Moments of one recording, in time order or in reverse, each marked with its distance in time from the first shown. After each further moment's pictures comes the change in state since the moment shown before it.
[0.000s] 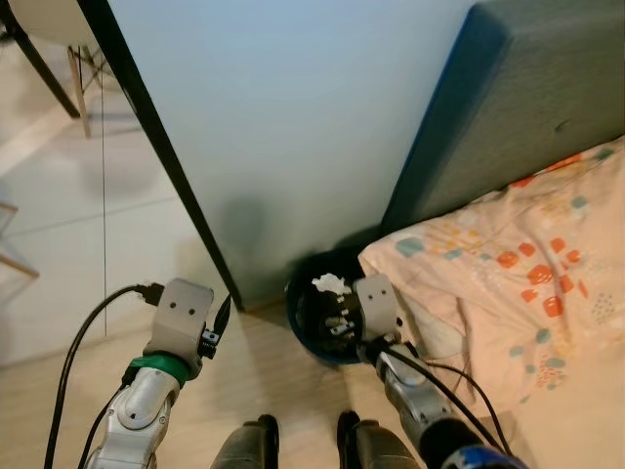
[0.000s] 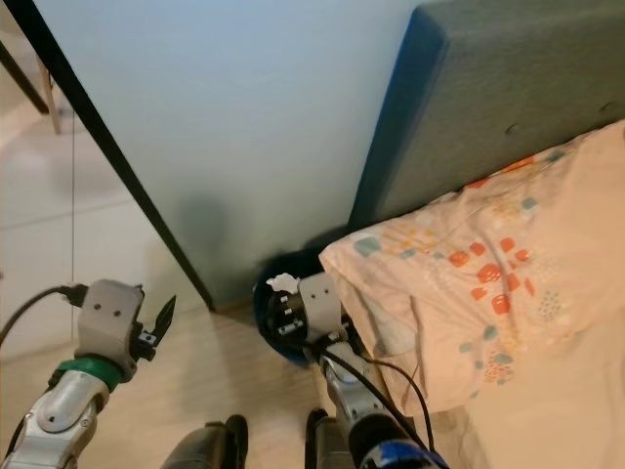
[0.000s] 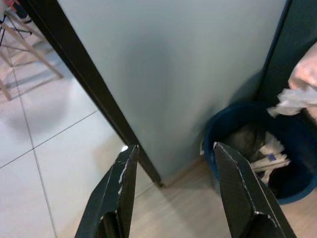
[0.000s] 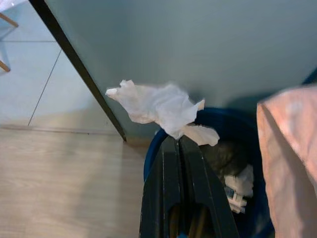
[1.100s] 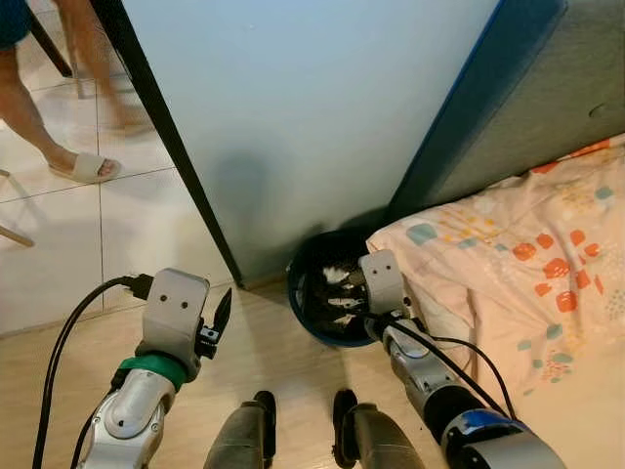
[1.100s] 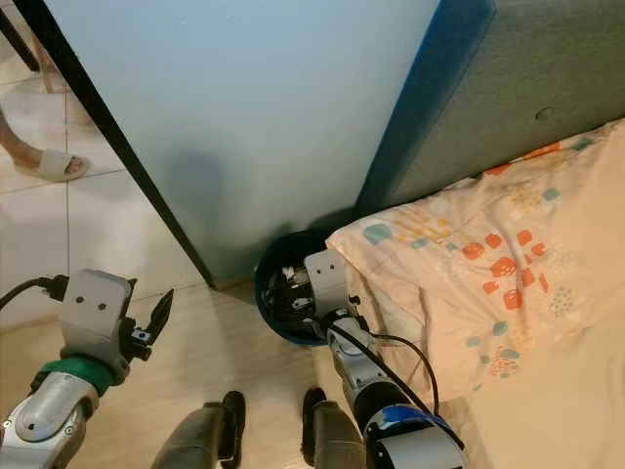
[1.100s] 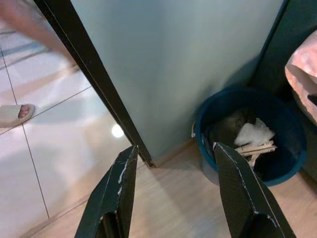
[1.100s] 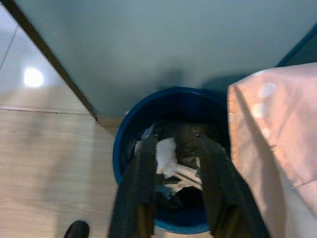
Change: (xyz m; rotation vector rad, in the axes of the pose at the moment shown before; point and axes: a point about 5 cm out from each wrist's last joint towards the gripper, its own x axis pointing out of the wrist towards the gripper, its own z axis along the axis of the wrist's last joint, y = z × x) left arm -0.014 -0.001 0.017 -0.020 0.048 0.005; right arm 0.005 -0.027 0.005 -0.077 0.040 -0.115
